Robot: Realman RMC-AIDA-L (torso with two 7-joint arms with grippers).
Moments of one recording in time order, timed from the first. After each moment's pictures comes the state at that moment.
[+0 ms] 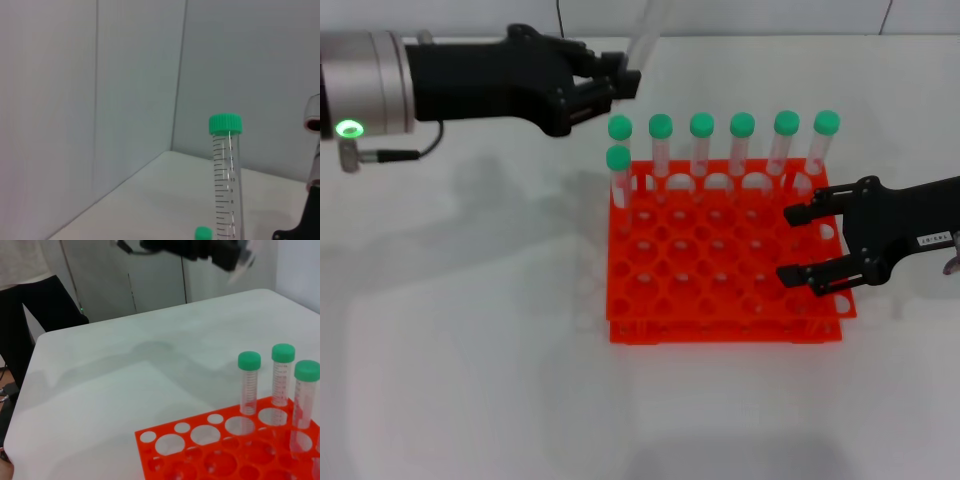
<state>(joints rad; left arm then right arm) -0.48 -2.08 1.07 1.15 1.77 1.44 -1.75 0.57 2.00 -1.04 -0.87 -1.98 -1.56 1.50</state>
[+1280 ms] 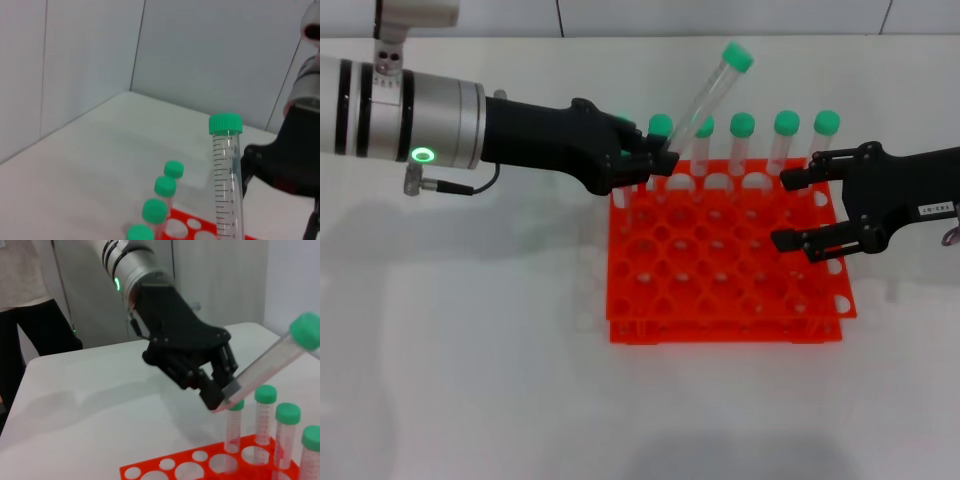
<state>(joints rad) -0.74 -2.01 1.04 0.66 1.87 1.45 -1.61 0.57 2.00 -1.02 -0.89 -1.92 -1.56 1.49</state>
